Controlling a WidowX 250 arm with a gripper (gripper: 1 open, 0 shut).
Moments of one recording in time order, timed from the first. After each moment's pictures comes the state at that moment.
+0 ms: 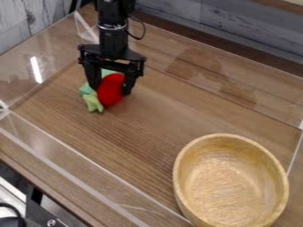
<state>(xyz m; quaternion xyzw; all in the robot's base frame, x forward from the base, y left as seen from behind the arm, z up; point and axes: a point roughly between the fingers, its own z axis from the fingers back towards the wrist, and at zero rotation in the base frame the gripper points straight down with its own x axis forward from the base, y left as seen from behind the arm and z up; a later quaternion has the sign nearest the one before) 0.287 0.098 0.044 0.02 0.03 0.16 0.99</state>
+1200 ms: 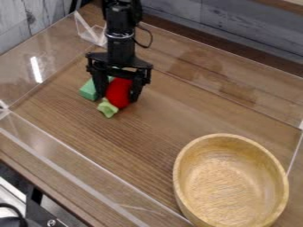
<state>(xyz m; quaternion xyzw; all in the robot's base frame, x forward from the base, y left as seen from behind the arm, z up) 0.290 0.088 0.033 0.02 0.04 0.16 0.99</state>
